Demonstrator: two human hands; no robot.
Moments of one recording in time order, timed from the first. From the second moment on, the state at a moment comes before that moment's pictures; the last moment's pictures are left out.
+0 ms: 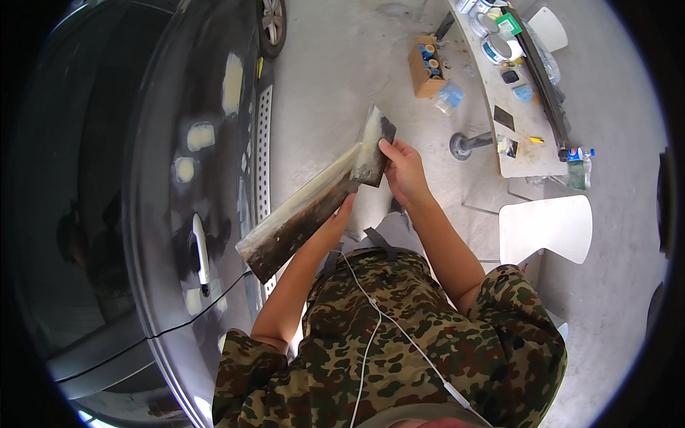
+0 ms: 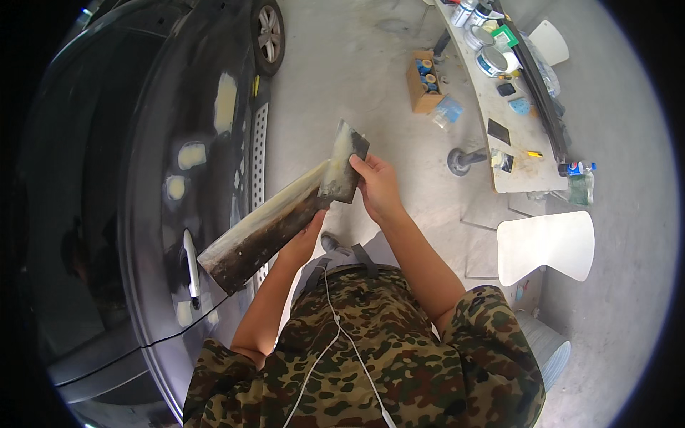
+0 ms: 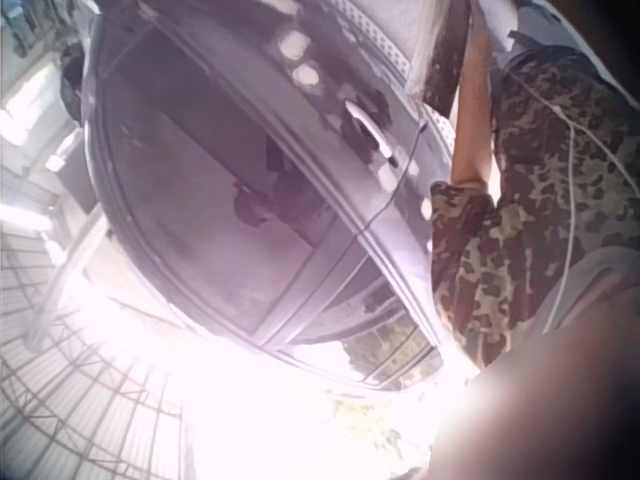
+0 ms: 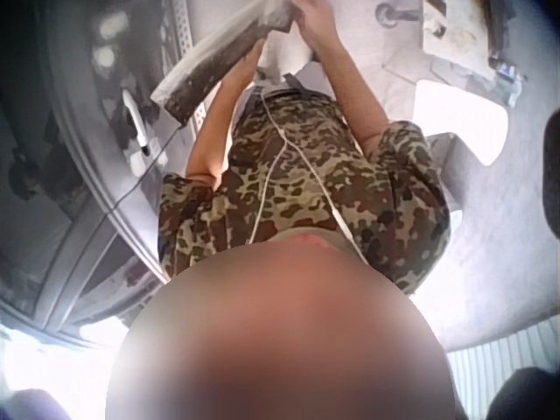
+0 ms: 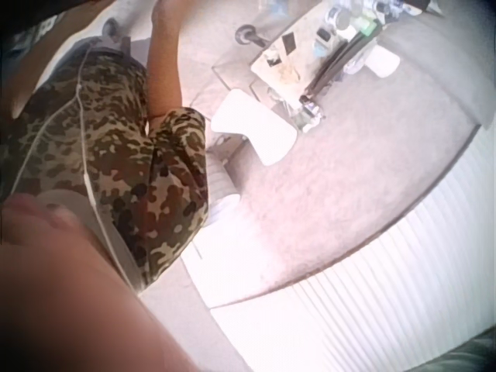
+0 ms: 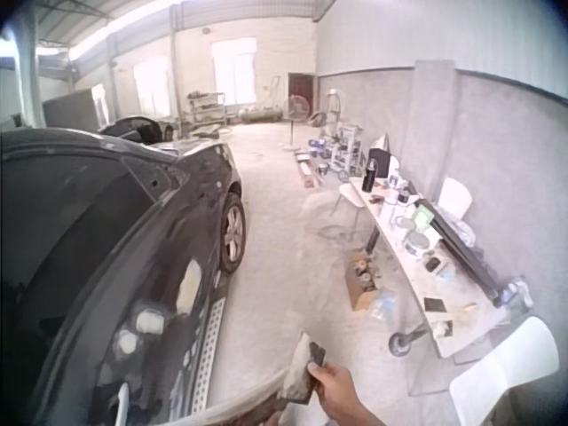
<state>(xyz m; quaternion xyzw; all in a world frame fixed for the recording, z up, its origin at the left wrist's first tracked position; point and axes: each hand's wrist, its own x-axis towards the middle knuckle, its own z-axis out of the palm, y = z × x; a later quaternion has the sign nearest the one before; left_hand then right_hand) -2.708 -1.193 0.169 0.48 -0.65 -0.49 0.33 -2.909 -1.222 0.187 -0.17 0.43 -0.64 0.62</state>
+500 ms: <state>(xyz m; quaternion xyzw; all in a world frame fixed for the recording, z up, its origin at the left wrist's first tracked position) -2.656 -1.194 0.023 0.28 -0.55 -0.64 0.46 -2.806 -1.198 0.177 -0.24 0.38 -0.54 0.71</state>
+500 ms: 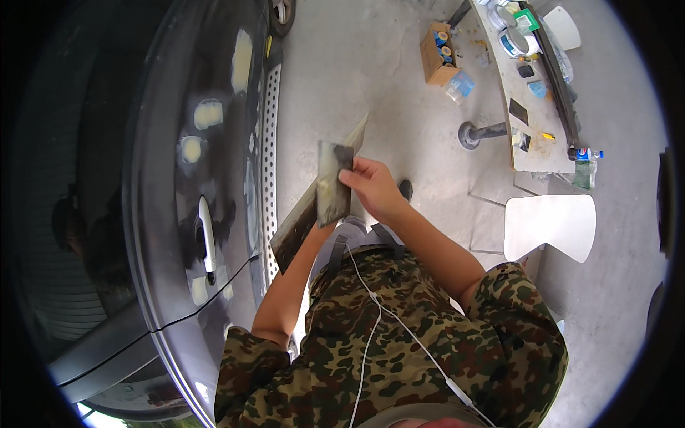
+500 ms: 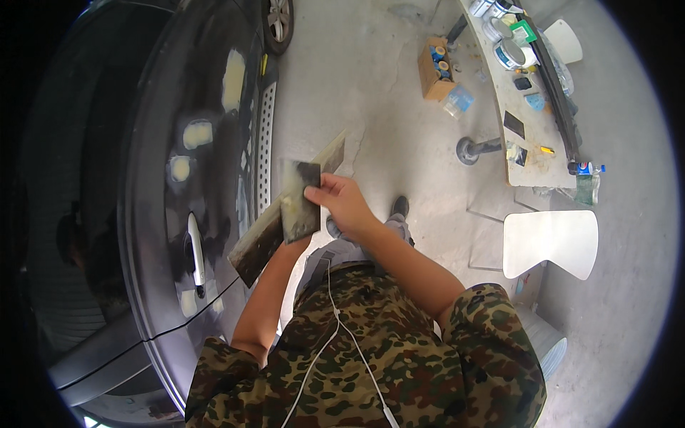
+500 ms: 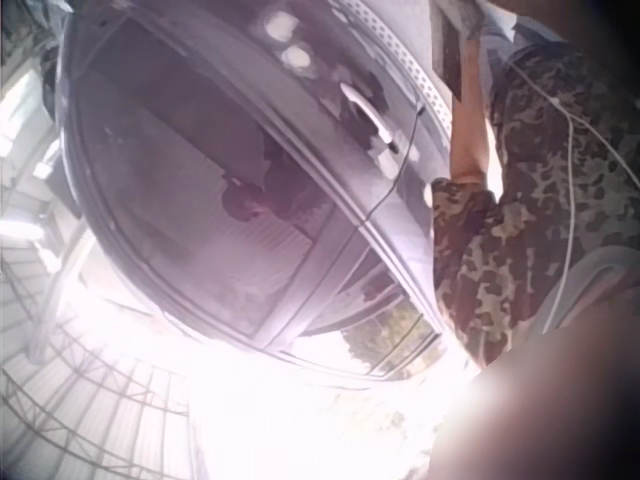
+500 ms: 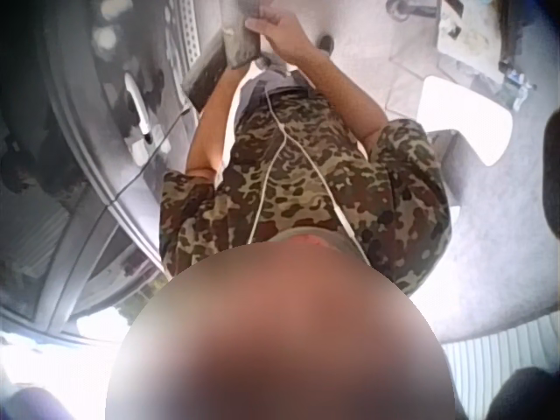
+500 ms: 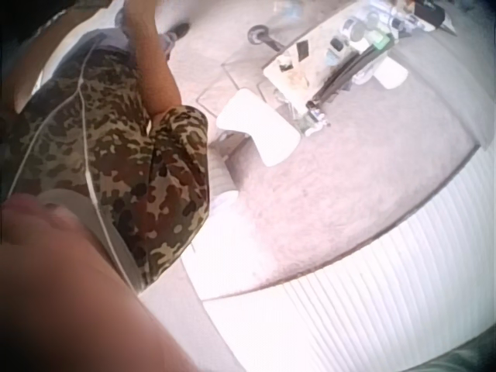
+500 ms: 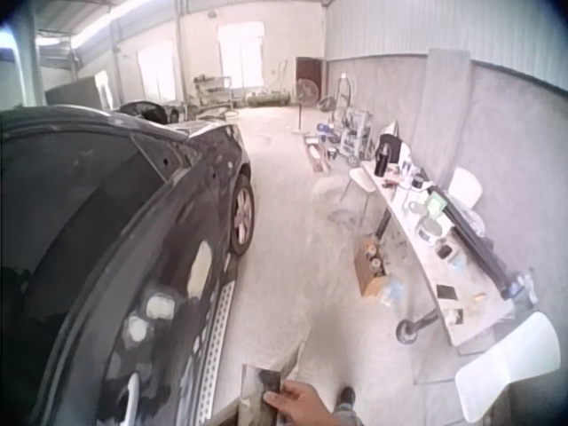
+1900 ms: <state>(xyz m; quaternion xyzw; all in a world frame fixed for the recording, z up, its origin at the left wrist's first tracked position) -2.518 -1.156 -0.507 0.71 -0.44 -0.55 0.04 -2.975 -1.106 -0.209 -0.04 0.63 -0.45 0.63</state>
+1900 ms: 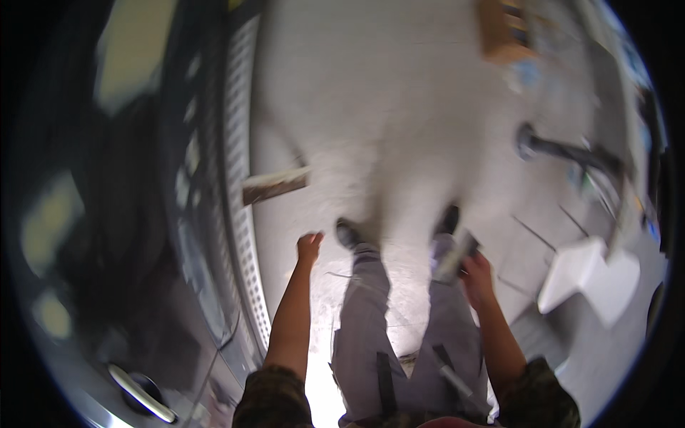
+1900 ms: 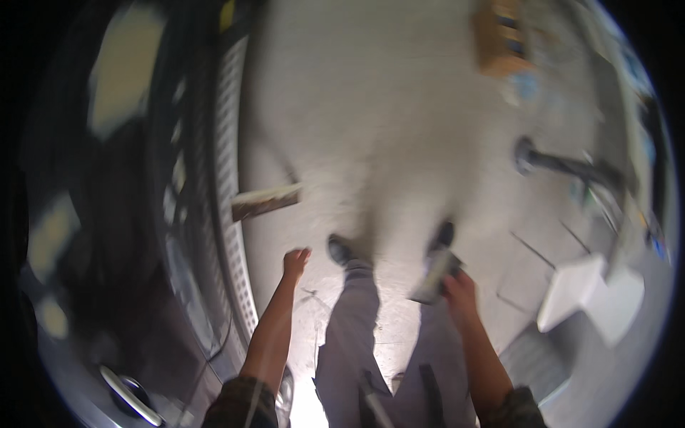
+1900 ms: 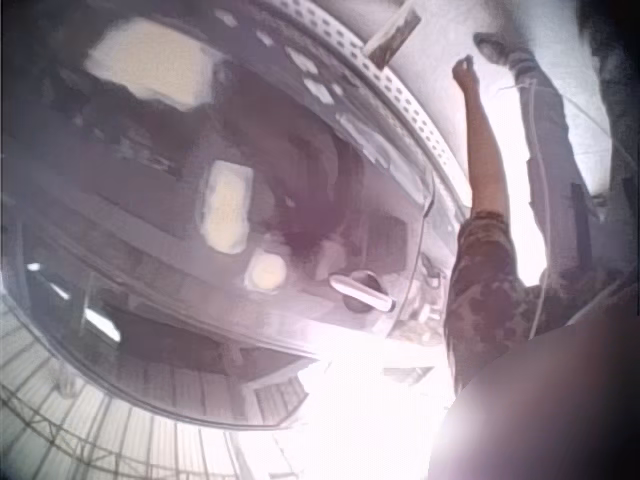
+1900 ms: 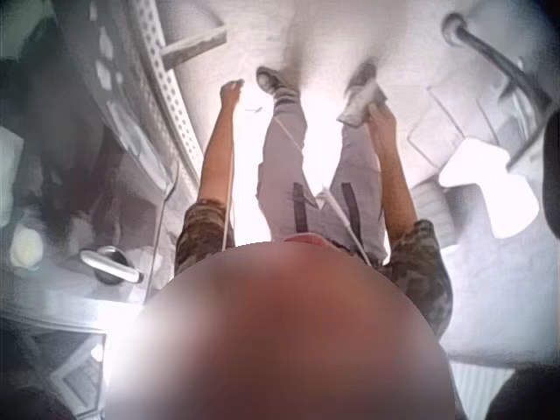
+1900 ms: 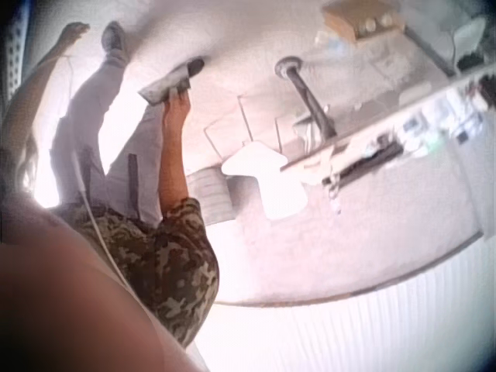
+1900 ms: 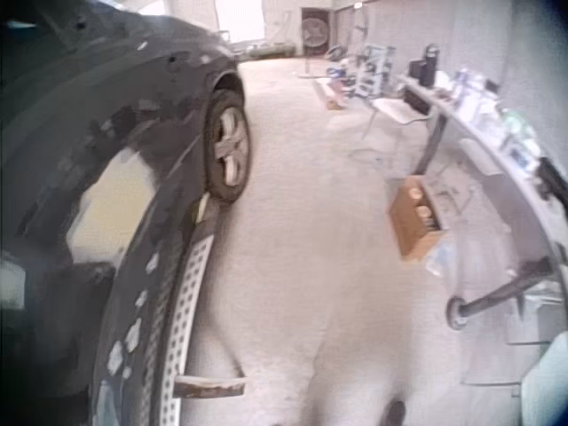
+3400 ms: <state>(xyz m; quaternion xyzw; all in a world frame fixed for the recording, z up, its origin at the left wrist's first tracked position) -2.962 -1.253 0.049 0.47 -0.42 -0.63 0.46 -3.268 -0.990 0.069 0.04 0.58 -0.64 0.51</state>
